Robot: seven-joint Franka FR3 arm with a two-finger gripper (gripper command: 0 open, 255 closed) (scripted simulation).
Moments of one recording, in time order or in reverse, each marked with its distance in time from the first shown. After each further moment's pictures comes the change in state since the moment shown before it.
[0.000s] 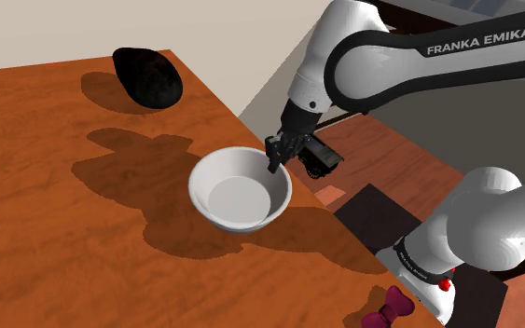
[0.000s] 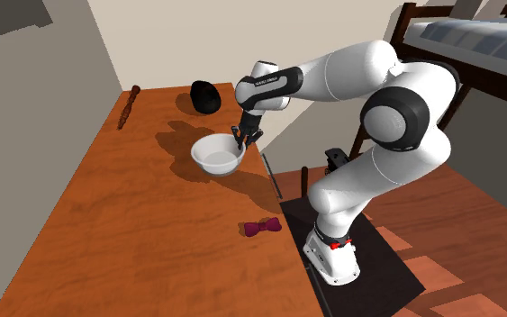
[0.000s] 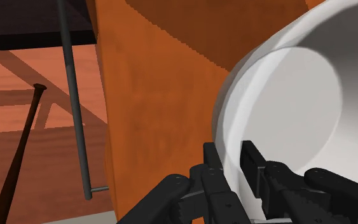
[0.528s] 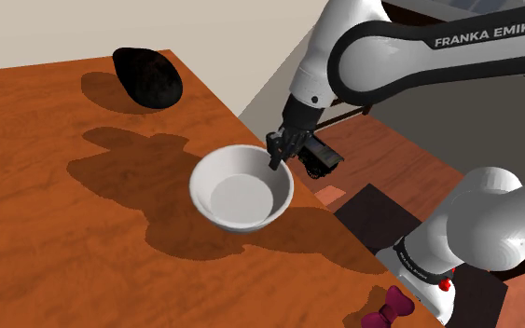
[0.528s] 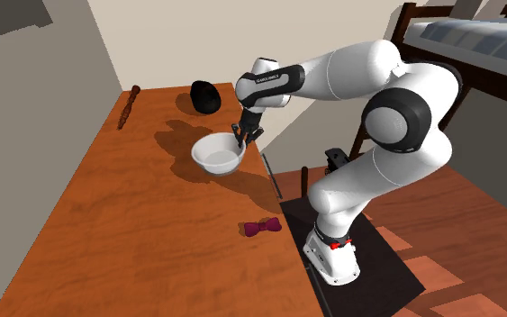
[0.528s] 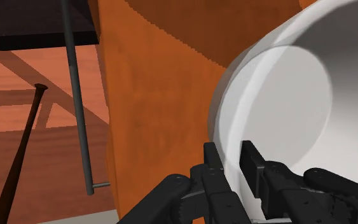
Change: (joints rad) arm -0.003 -0.013 -0.005 0.017 -0.007 -0.031 0.006
